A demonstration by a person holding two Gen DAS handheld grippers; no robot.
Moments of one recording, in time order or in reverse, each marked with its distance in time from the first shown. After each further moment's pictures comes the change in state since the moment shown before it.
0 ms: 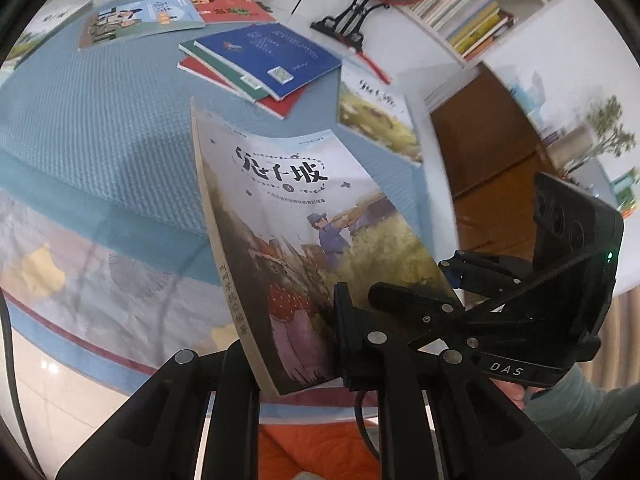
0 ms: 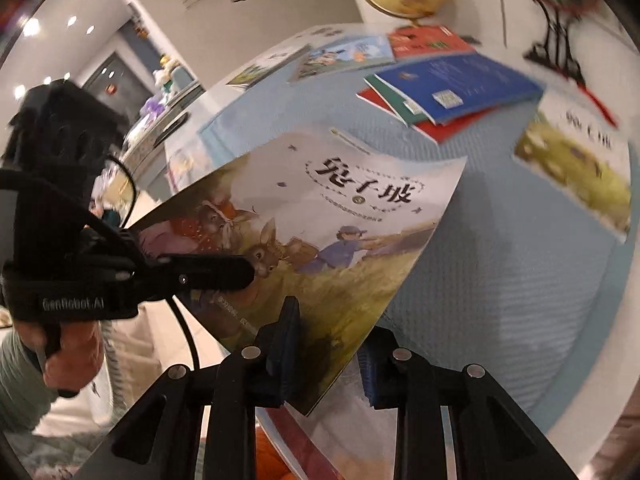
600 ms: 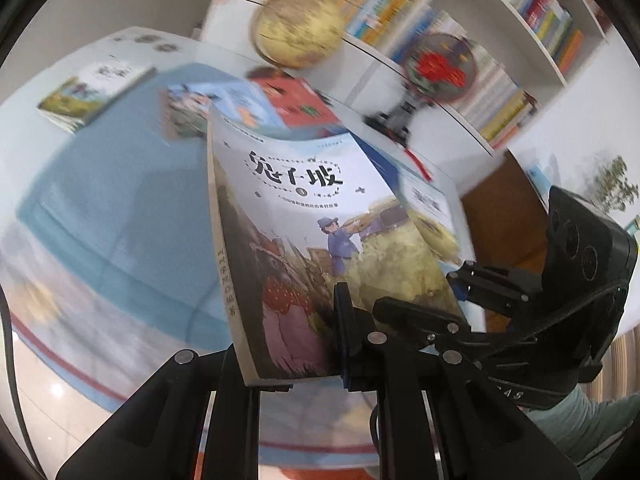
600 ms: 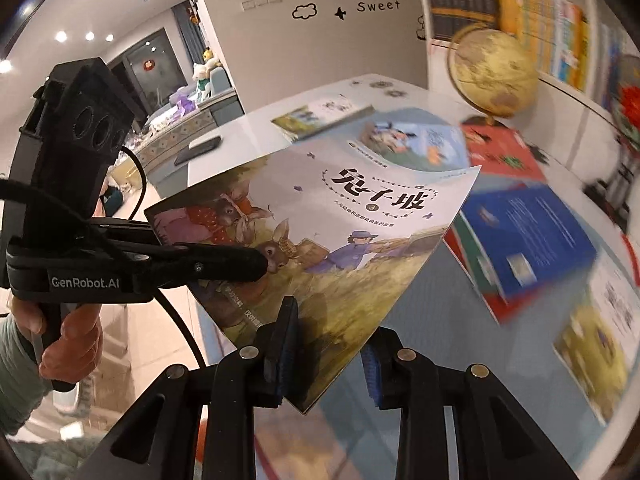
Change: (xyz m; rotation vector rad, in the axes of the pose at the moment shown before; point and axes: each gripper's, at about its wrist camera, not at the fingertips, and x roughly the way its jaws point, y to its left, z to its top) left arm -0.096 0.130 0.088 -0.033 -0.209 0.084; right arm 0.069 0.090 0.160 -0.186 -0.118 -0.024
